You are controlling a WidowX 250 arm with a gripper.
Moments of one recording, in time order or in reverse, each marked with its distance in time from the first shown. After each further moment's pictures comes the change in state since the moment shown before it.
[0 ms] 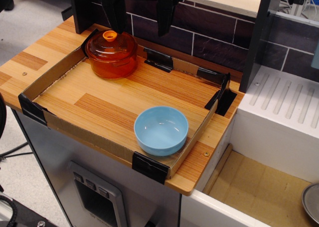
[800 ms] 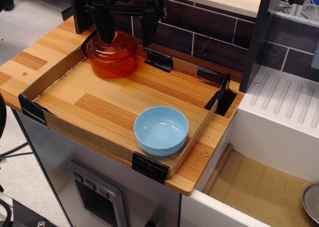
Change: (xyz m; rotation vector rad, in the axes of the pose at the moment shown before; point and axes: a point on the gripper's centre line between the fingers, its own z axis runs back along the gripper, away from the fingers) arm 0.034 0.037 -0.038 0.035 -0.008 0.035
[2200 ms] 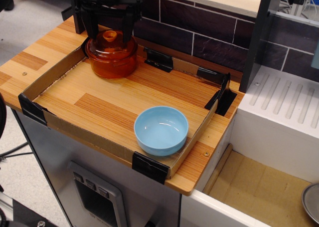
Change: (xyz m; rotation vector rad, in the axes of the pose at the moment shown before) arm 0.071 0.047 -0.043 0.097 -0.042 0.121
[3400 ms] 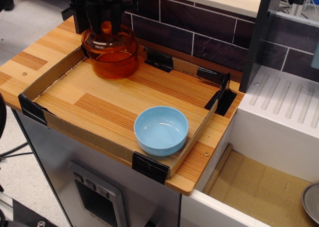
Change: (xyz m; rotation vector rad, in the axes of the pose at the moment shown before) arm -0.003 0.006 0.028 -0.028 -0.003 0.109
